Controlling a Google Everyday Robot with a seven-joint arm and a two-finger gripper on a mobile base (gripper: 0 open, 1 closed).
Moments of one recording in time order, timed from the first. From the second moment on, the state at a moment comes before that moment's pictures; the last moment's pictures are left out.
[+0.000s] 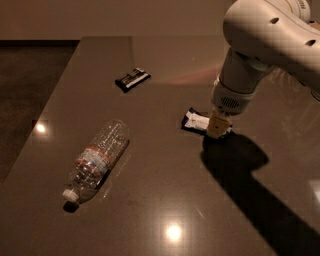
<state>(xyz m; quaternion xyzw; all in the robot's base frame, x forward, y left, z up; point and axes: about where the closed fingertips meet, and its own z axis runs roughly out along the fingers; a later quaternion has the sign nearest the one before) 0.514 -0.157 0.839 -0.54 0.84 0.01 0.08</state>
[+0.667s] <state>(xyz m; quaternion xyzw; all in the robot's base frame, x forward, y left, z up) 0.425 -0.094 0.880 -0.62 0.77 0.06 0.11</state>
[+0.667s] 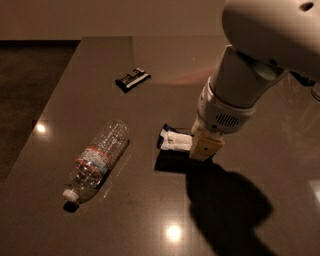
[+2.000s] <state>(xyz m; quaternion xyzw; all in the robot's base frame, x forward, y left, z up) 0.381 -0.027 0.858 -0.69 0.71 0.08 0.10</state>
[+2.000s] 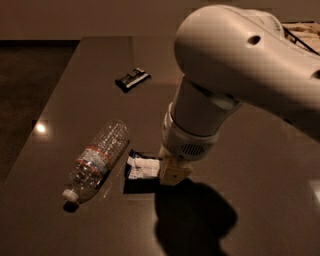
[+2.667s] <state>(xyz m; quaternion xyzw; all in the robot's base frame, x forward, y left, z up) 0.389 -0.009 0.849 -0.70 0.70 0.10 0.10</state>
